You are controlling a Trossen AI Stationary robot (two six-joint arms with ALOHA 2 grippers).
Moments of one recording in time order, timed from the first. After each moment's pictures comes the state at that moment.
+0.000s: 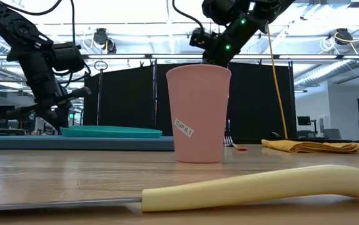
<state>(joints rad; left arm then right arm) 0.75 1.03 0.42 -0.48 0.06 -1.02 -0.21 1.61 1.11 -0.16 0.47 -0.41</state>
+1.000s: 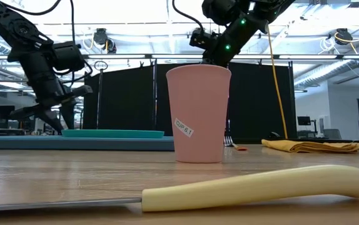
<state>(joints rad) 0.75 1.03 0.42 -0.47 0.09 -0.92 -0.22 1.61 1.11 -0.16 0.47 -0.39</state>
